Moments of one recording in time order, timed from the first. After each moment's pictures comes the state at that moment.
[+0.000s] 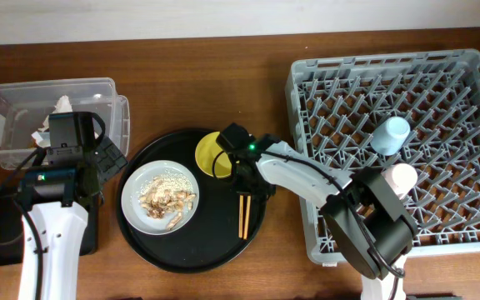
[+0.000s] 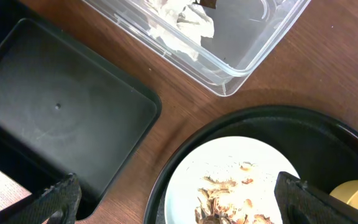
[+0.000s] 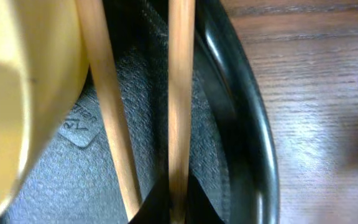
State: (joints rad) left arm 0.08 1.25 1.17 -1.01 -0.29 -0.55; right arm 0.68 2.02 1.37 -0.84 -0.03 0.81
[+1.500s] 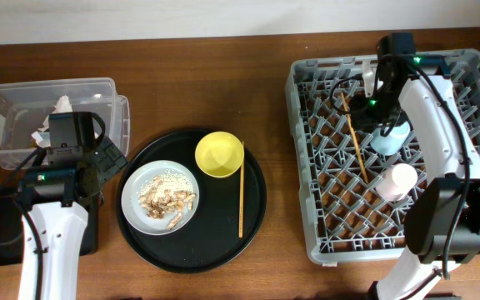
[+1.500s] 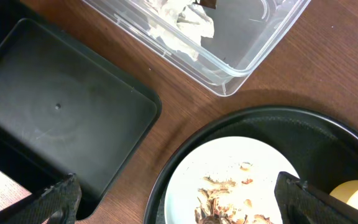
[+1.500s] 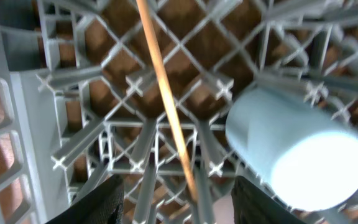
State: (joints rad) left arm 0.08 1.25 1.17 -1.01 -0.29 -0.55; right arm -0.04 1.92 1.72 -1.21 -0.02 -0.08
